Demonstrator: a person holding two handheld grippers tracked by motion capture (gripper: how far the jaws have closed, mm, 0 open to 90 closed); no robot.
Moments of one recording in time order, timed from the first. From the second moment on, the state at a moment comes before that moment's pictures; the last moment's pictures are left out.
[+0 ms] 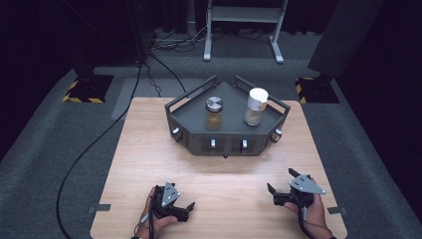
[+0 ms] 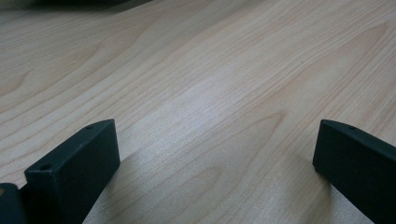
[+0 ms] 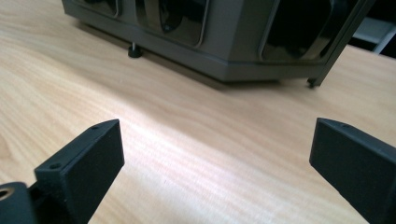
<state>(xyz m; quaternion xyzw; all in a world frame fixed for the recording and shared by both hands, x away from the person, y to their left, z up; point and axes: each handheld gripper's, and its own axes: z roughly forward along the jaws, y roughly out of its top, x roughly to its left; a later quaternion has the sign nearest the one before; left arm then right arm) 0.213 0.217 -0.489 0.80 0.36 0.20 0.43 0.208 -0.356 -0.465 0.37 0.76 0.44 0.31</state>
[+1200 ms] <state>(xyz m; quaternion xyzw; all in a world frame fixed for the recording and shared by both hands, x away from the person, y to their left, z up) 0.214 0.217 -0.490 0.80 0.36 0.20 0.43 0.208 -0.360 -0.486 0.41 0.78 0.40 0.26</state>
